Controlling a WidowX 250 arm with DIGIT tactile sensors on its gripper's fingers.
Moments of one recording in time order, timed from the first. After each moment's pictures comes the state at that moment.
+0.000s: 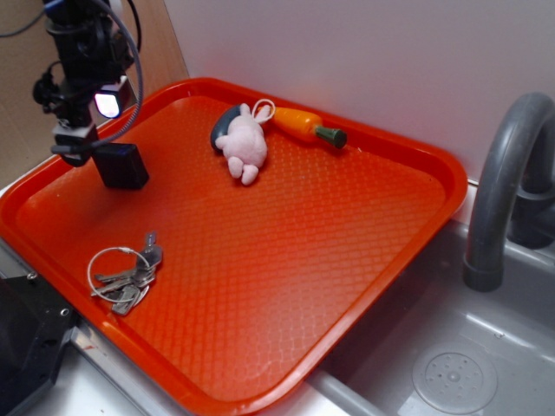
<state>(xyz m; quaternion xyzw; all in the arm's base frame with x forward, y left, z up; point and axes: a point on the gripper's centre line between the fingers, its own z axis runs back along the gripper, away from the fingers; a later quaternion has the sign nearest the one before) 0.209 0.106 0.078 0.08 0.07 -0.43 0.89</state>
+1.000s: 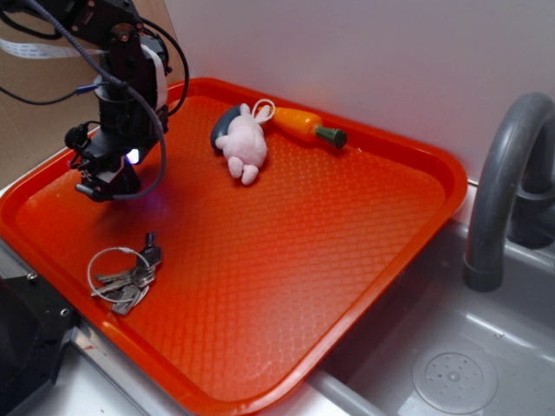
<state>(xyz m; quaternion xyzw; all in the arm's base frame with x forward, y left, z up) 0.200 0.083 0.045 0.13 0.16 -0.51 0.83</state>
